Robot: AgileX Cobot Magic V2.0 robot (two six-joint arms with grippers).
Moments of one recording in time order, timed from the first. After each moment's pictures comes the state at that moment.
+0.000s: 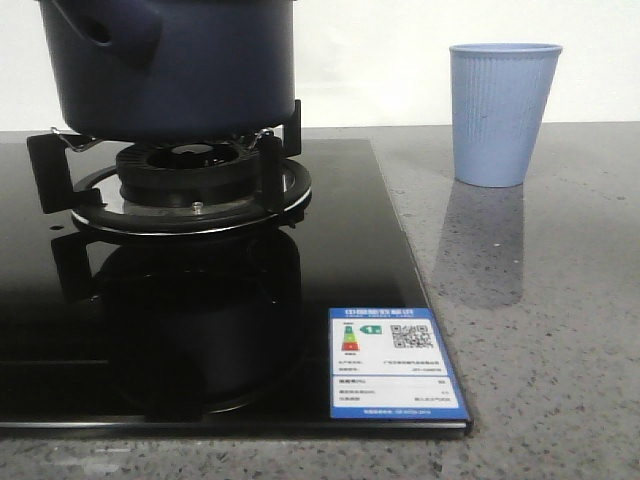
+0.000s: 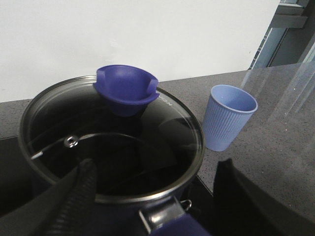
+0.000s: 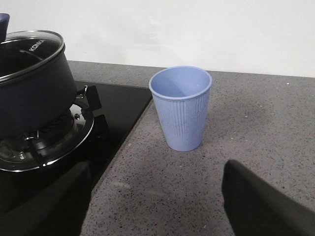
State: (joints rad) left arm -0.43 0.91 -0.81 -0.74 0.30 0.57; right arm 0.22 0.51 -0.56 0.29 0.38 -0.20
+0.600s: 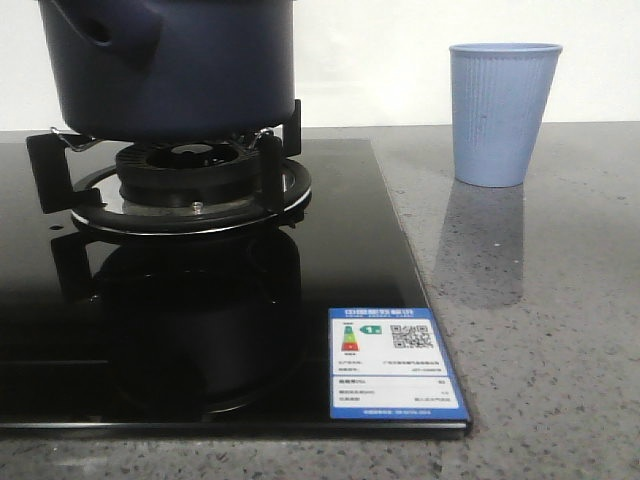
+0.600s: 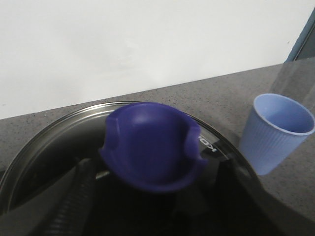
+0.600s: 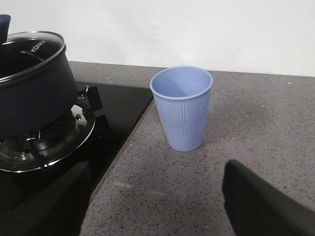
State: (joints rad) left arm -0.44 1.27 -1.02 -0.74 0.20 0.64; right arm 0.22 0.51 -0.56 0.30 0.38 -0.20
